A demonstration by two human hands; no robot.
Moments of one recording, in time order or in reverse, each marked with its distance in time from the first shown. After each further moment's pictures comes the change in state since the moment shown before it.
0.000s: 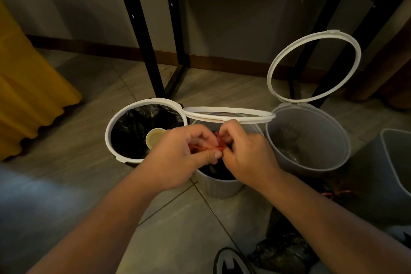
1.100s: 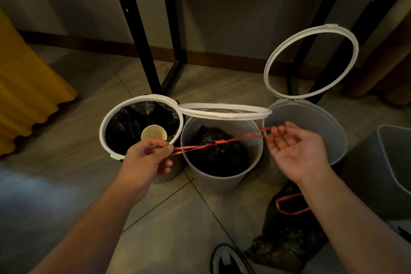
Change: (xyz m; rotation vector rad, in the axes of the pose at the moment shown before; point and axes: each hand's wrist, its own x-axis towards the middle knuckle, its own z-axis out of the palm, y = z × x) left_hand -0.007 -0.104 -0.011 -0.489 0.475 -0.395; right_hand -0.024 0.078 -0.044 1.506 0.637 1.325
